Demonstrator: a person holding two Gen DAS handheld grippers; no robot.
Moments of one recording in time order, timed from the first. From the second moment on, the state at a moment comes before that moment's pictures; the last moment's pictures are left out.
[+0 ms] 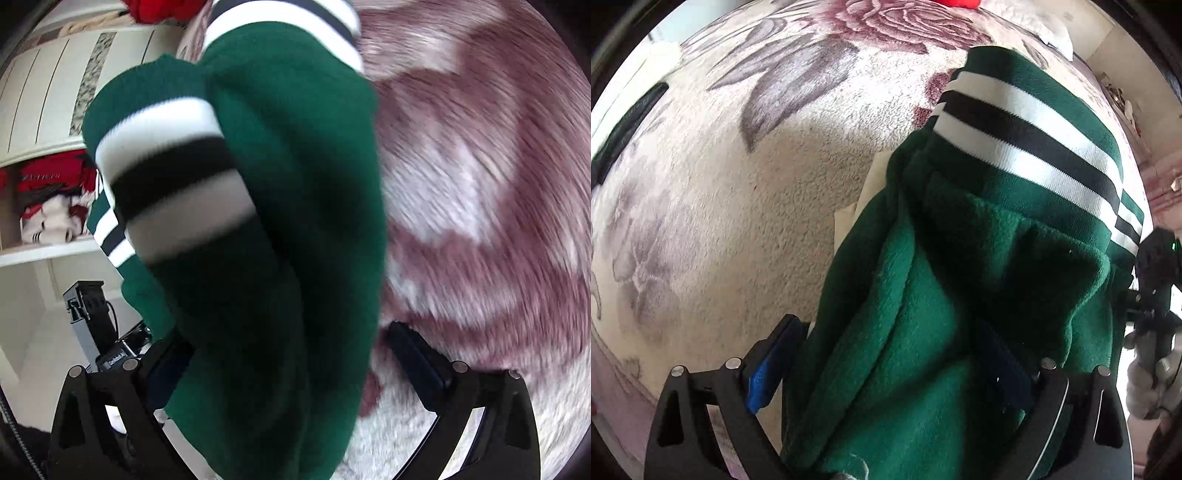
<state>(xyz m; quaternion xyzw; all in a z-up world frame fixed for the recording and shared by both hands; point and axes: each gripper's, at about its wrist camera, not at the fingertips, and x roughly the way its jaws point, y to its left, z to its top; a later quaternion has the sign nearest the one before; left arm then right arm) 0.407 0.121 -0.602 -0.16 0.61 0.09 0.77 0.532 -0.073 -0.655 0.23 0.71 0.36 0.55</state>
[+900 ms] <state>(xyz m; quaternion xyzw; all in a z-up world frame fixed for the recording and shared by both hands) 0.291 0.178 -0.529 -0.10 0.63 0.14 0.76 0.172 -0.211 -0.623 0.70 0.58 -0.02 0.41</state>
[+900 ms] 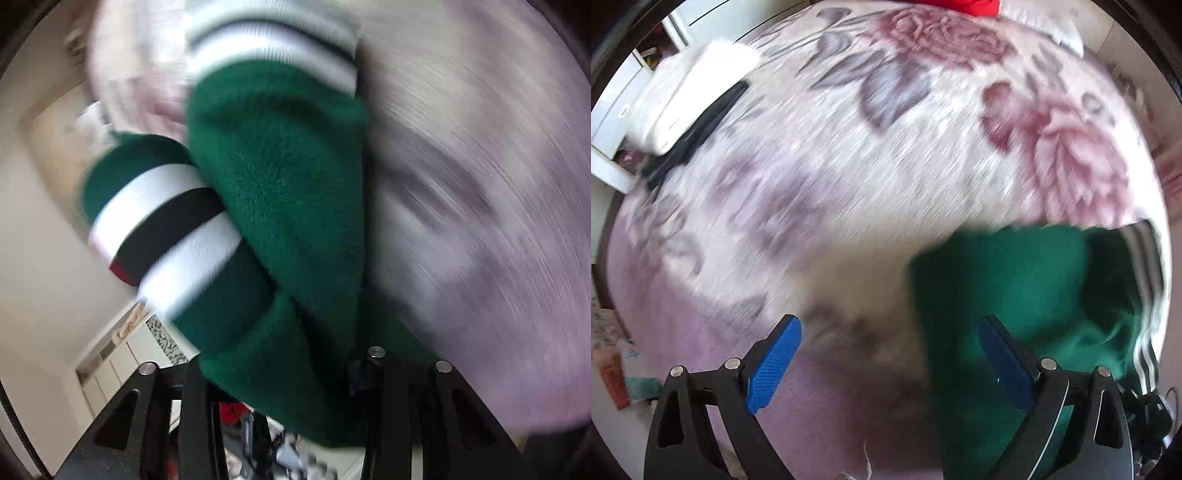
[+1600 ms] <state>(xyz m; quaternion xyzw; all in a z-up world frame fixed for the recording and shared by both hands) 0.205 0.208 -0.654 -0.14 0.64 0.21 0.73 0.394 -0.166 -0.478 0.08 0.69 0.18 0.70</state>
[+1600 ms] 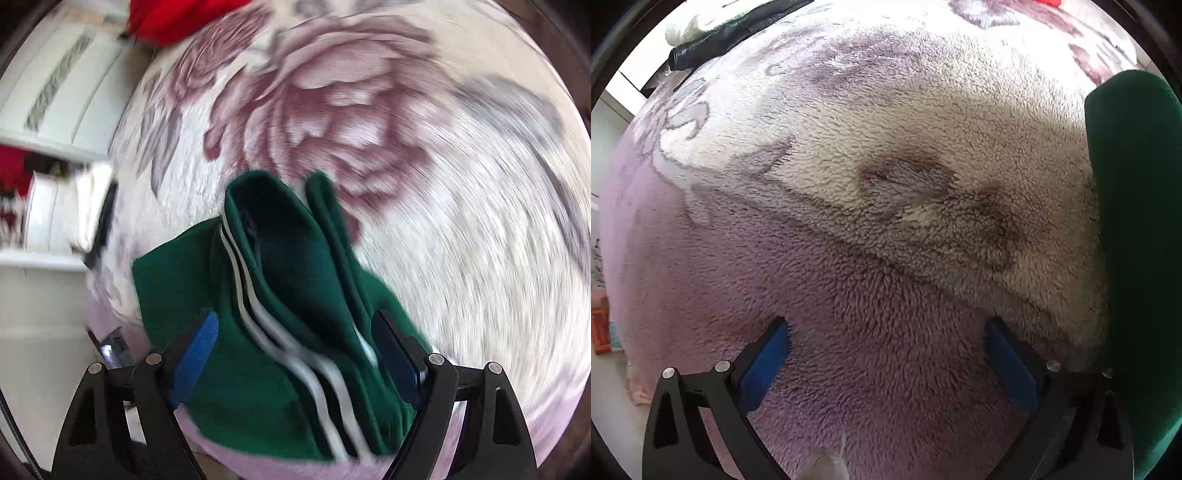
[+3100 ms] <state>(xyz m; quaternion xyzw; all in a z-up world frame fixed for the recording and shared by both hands) 0.240 0.108 -0.563 -0.10 0.63 0.18 0.75 0.312 -0.281 -0.531 0.13 0.76 0.04 0.63</state>
